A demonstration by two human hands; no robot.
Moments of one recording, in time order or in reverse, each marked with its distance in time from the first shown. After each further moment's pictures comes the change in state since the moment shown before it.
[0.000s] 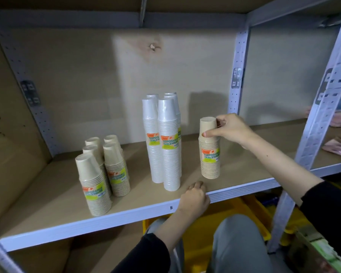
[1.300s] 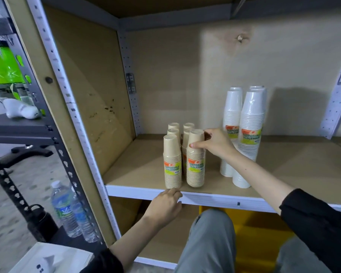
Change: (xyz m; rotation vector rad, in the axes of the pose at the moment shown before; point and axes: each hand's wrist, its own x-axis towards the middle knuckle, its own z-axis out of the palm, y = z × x) left_hand -0.172 -0.158 -0.056 0.201 0.093 -0.329; right_hand -0.011 -0.080 0.191 0.101 -0.253 -0.192
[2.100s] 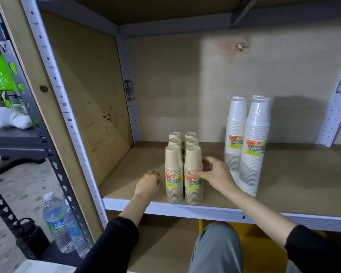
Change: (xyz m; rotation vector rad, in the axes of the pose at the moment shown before) left_hand 0.076 -0.073 -0.022 -0.099 0.050 -0.376; right_hand -0.019 0.033 0.035 0.014 0.042 0.038
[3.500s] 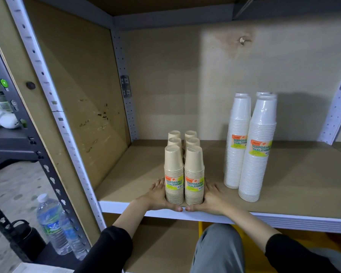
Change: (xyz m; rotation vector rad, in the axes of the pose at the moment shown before) left_hand 0.002 -0.004 0.022 -0.152 -0.445 0.288; right_hand 0.005 0.065 0.040 -0.605 -0.505 0.031
